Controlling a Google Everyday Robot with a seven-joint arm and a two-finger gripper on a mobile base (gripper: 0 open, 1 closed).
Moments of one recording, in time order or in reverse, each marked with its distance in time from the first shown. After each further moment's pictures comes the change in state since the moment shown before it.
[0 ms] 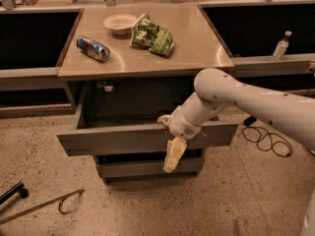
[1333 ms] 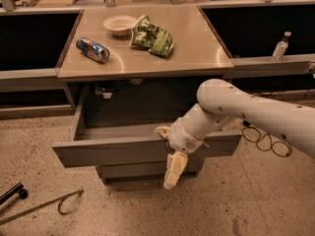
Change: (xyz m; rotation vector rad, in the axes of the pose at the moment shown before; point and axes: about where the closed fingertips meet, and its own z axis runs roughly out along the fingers) arm -0.009 0.051 0.007 -0.037 -0.043 -0.032
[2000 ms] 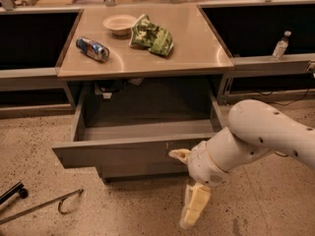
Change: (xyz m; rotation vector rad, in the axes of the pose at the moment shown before) arm 0.002 0.104 -0.030 0.058 -0.011 0.063
